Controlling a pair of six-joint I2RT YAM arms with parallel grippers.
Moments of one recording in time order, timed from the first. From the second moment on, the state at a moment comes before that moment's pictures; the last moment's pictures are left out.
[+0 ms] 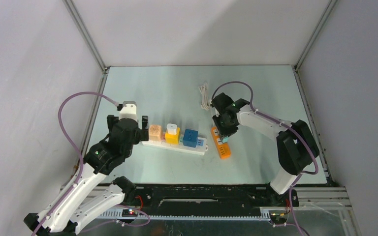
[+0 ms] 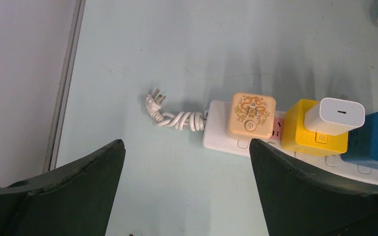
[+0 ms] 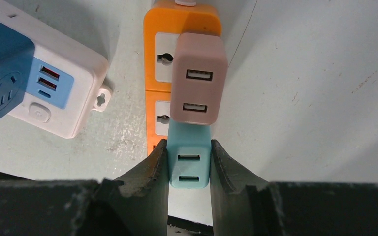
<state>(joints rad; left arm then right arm) -0.61 0.68 0.84 -0.75 -0.65 -0.24 0.63 1.70 1.22 -0.81 0.01 0.25</state>
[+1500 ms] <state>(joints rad) -0.61 0.70 0.84 -0.75 -0.62 -0.24 0.50 1.15 1.09 -0.66 -0.13 0.28</state>
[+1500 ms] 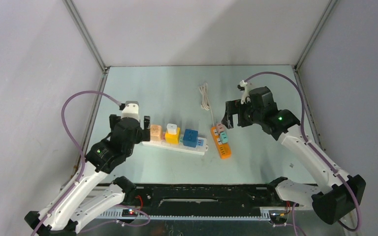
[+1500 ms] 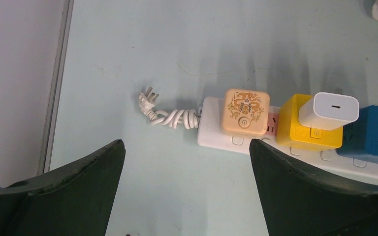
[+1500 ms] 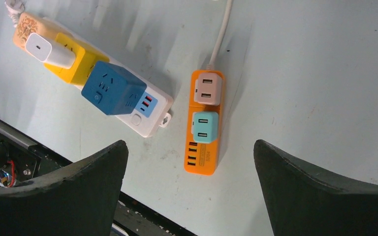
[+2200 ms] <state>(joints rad) -0.25 0.76 0.66 -0.31 -0.18 -0.34 0.35 0.92 0.76 -0.34 -0.01 0.33</state>
